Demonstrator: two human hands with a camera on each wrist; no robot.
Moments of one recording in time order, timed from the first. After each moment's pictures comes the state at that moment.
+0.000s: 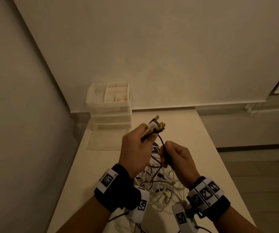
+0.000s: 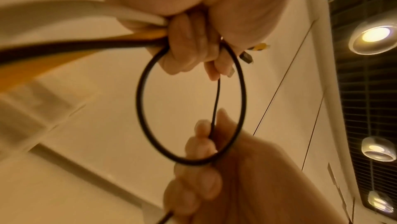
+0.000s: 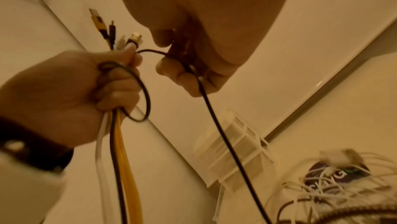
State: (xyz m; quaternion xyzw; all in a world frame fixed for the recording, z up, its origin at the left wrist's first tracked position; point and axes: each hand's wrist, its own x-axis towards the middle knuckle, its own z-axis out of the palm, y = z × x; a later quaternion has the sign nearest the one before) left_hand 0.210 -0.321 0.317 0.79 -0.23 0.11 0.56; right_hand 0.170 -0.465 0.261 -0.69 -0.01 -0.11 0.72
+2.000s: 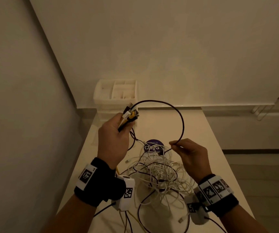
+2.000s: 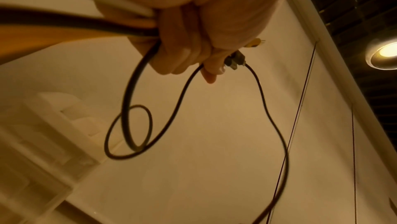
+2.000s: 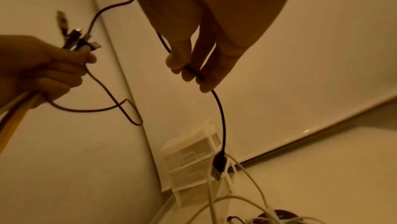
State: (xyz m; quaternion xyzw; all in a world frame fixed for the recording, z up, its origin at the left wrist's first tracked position) left_hand 0.235 -0.259 0.333 0.81 -0.16 0.22 0.52; right_hand 0.183 -0.483 0.238 -0.82 -0.02 -0.28 0.50
